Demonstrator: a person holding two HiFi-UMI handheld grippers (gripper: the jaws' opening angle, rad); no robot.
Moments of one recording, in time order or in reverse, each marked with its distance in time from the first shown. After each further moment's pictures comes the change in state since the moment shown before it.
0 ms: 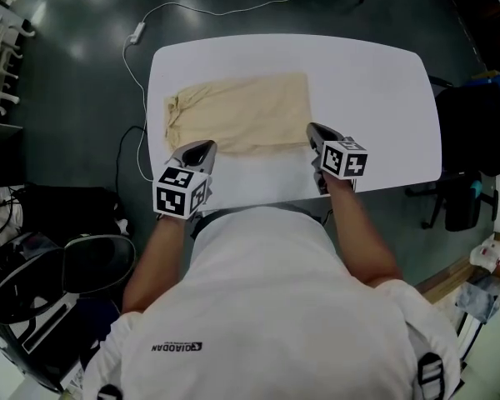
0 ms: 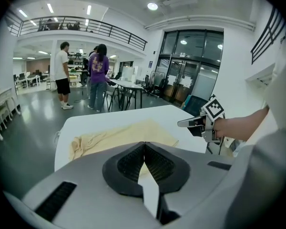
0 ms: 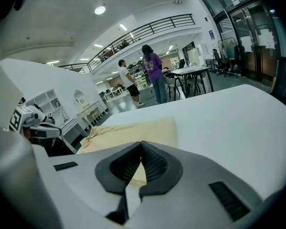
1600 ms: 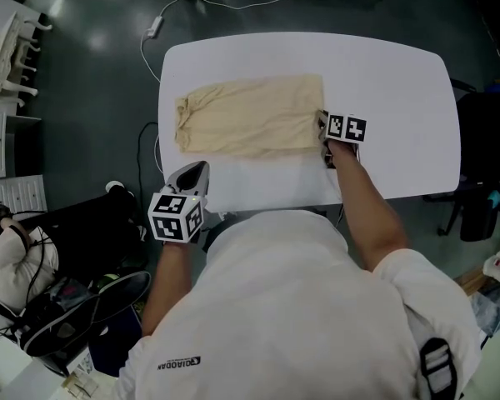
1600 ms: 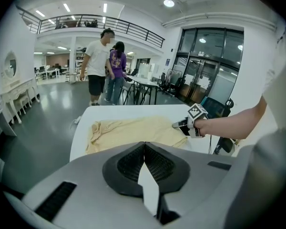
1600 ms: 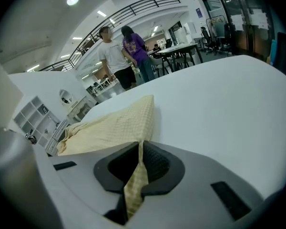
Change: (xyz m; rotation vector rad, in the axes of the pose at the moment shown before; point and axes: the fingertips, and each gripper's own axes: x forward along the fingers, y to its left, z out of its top) left arm -0.014 0.036 -0.020 -0.148 0.035 0.158; right arm 0.126 -0.088 -0.006 0.149 0.185 -0.073
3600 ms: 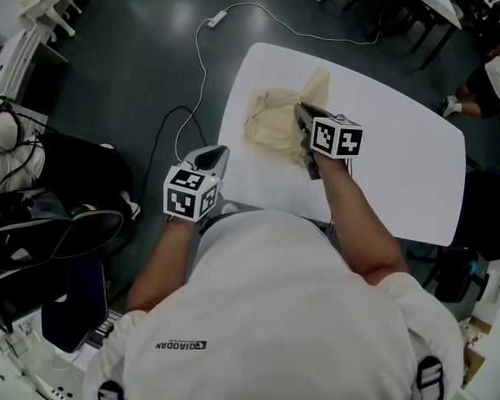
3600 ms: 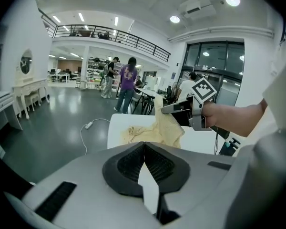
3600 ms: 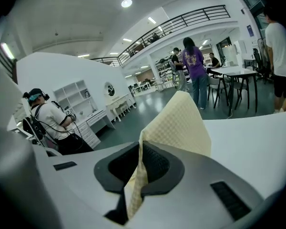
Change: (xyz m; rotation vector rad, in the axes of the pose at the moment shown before) left arm -0.110 0.110 -0.034 -0.064 -0.154 0.041; right arm -0.029 0.376 0.015 -0.372 -0.106 0.349
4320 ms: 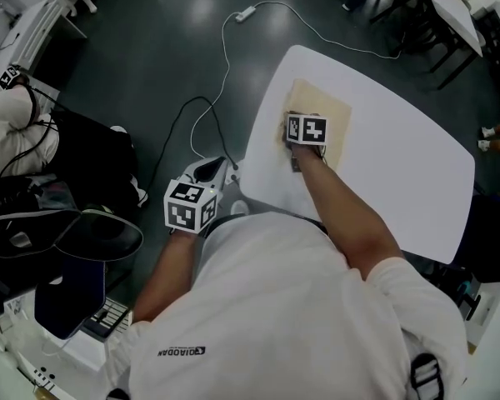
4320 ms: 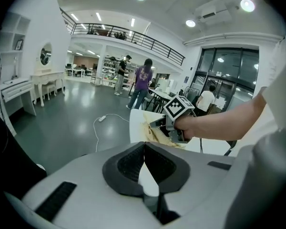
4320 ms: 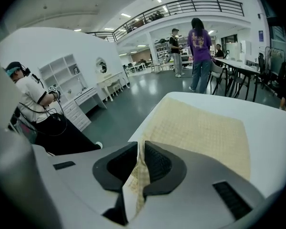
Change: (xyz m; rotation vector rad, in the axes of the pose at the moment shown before) left arm -0.060 0.083 -0.056 -0.137 -0.012 0.097; right arm 0.155 0.042 -0.089 -0.073 0.244 -0.144
